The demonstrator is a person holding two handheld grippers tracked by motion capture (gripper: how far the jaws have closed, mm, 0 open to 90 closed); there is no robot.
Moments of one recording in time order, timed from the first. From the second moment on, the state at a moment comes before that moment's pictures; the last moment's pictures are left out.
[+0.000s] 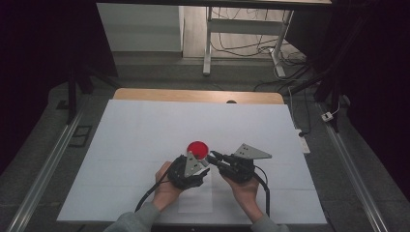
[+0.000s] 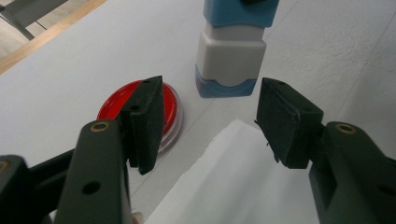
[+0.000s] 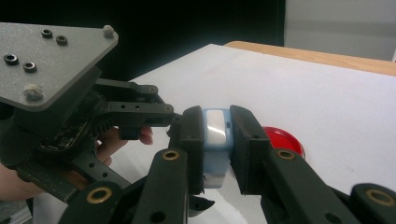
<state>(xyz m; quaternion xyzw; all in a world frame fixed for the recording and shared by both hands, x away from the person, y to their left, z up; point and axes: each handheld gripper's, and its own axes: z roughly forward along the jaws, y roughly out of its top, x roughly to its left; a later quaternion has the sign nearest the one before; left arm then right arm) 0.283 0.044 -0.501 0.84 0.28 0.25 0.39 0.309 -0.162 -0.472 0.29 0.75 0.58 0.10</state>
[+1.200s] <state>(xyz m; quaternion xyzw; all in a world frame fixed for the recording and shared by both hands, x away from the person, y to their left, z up) 0.281 0.041 -0.502 0.84 0.27 0.25 0.40 0.310 -0.162 -0.475 0.29 0.75 0.58 0.10</state>
